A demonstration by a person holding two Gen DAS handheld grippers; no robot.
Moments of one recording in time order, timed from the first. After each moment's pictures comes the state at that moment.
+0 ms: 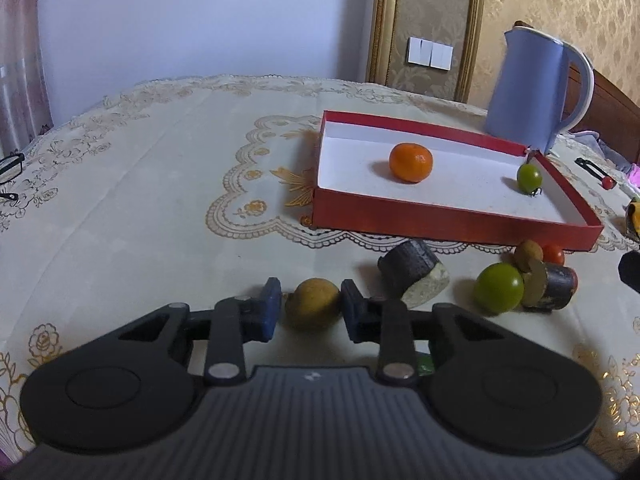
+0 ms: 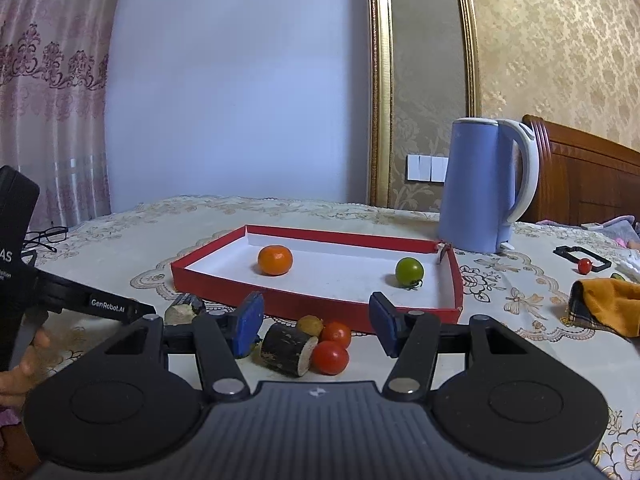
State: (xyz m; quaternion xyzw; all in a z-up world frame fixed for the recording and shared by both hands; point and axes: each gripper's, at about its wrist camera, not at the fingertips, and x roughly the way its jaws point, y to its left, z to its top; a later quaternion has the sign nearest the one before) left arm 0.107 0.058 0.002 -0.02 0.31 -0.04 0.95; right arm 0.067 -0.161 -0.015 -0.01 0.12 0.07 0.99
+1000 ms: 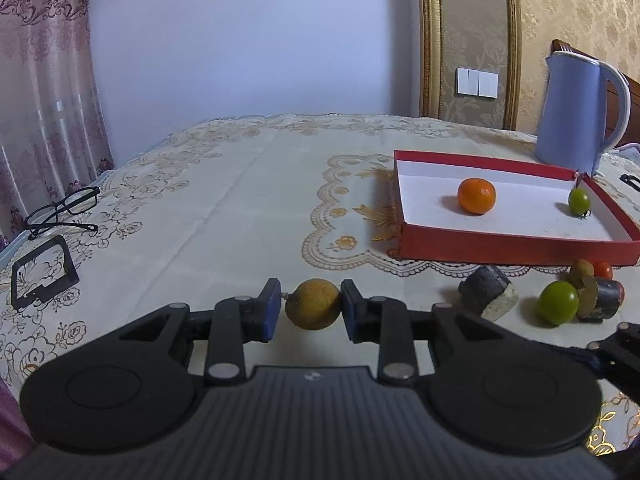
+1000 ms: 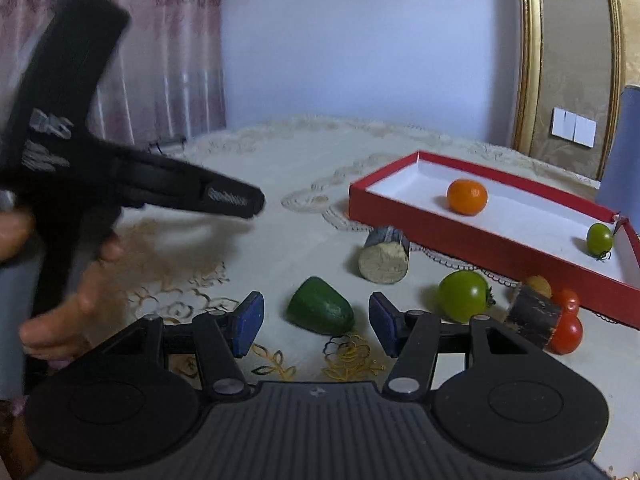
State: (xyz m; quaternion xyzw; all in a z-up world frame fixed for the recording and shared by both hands) left arm 0.086 0.089 0.020 0.02 0.26 0.04 0.96; right arm 0.099 -0.046 -0.042 -0.07 0.23 0.24 0.94
